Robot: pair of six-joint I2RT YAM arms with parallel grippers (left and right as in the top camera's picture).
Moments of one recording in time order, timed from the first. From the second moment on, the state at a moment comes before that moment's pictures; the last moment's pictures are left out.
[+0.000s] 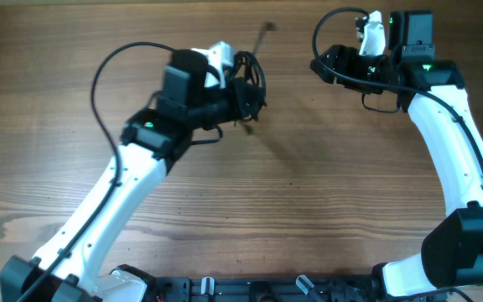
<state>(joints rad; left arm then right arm) -0.43 1.43 1.17 -0.31 0.49 -0.75 0.06 1.67 1.43 -0.66 -0.59 0.30</state>
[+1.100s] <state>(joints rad) -0.21 1.42 1.17 -0.19 1.06 -0.82 0.38 1.61 1.43 -0.47 -0.75 0.24</state>
